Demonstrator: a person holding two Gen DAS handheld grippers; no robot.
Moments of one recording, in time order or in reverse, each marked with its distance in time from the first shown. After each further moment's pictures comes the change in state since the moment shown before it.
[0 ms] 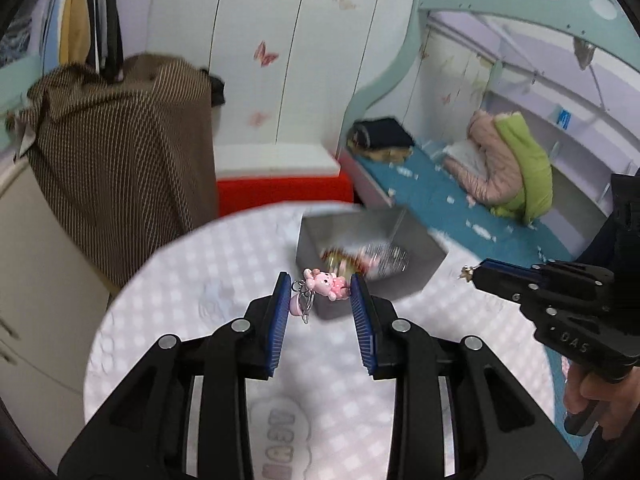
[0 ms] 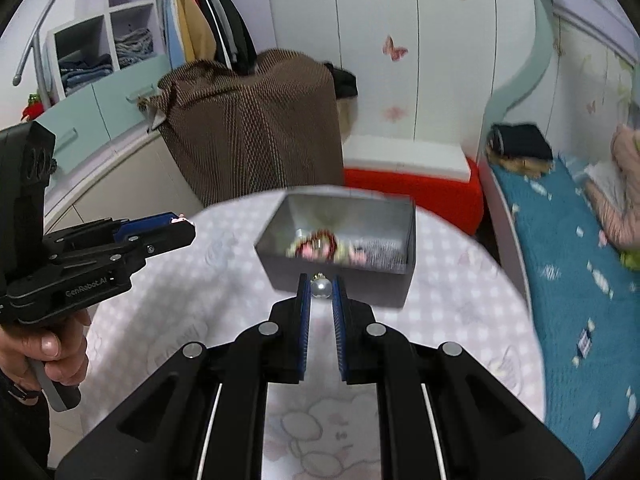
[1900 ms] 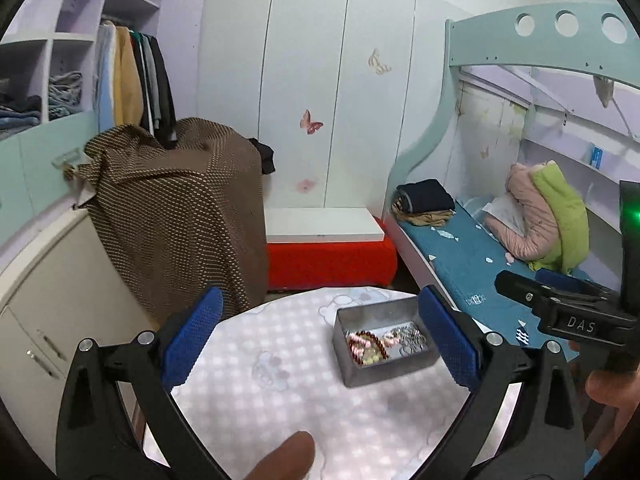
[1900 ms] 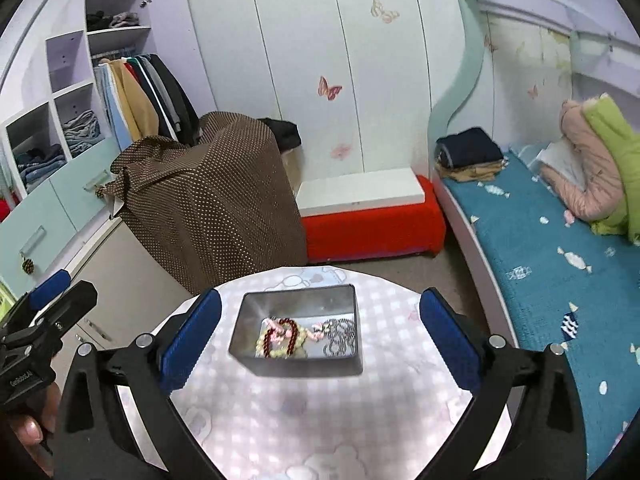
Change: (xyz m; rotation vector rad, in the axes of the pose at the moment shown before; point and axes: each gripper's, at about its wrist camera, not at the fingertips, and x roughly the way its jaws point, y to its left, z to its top) left arm -0.070 -0.032 0.053 -0.020 -0.195 0.213; right arm -0.046 -0.030 0.051 0.219 -0.127 -0.127
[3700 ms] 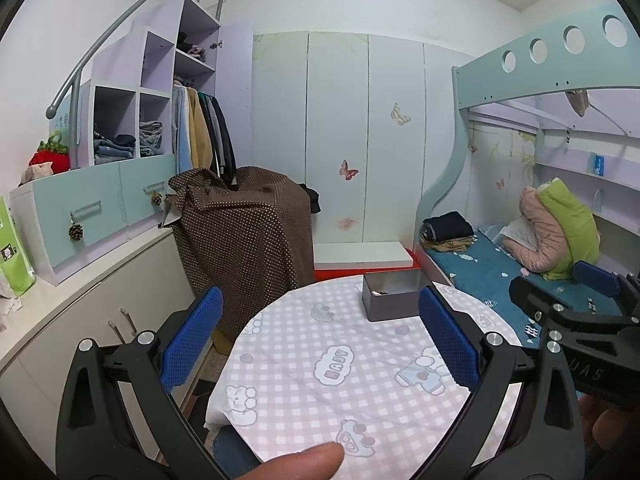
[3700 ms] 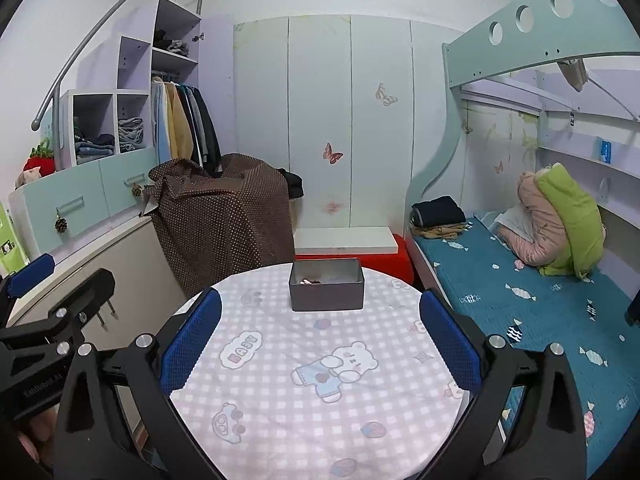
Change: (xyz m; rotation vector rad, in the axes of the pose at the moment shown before) left arm -0.245 -0.020 -0.104 0.020 -0.192 0.164; right arm -0.205 0.095 -0.134 -0.134 -0.245 -0.095
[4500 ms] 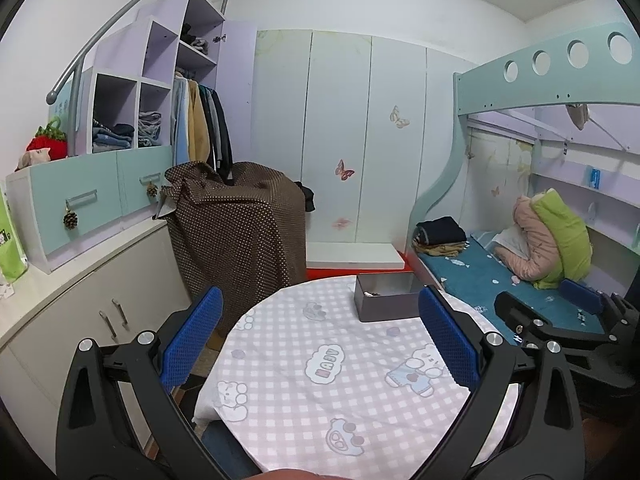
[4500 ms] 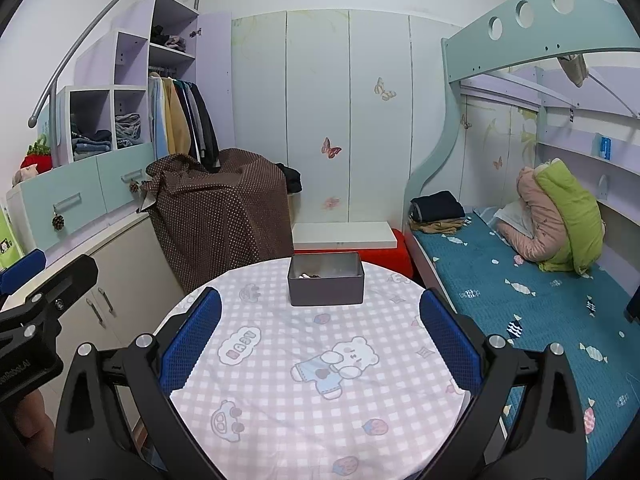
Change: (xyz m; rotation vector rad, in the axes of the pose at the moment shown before) left arm -0.001 0.006 0.001 -0.044 0.008 -0.032; right arm 0.004 -0.002 -0.002 0.004 0.017 -0.006
